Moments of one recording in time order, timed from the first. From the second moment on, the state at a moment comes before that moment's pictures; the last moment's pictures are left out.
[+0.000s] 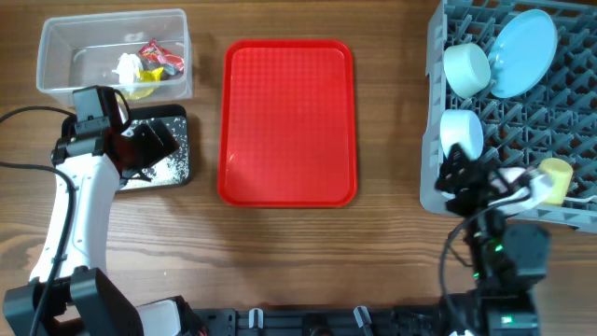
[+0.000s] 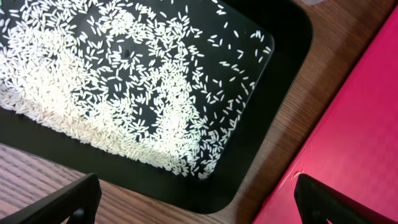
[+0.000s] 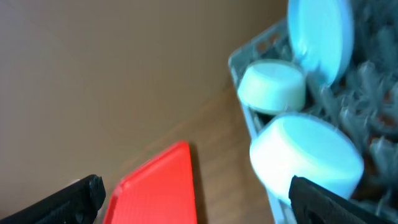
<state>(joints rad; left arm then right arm) 0.22 1.48 1.05 -0.78 0.06 -0.39 0.02 0.30 0.31 -0.16 0.02 0.66</state>
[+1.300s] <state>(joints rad) 0.22 1.48 1.05 -0.78 0.06 -0.39 0.07 0.02 0.01 0.00 -0.03 0.49</state>
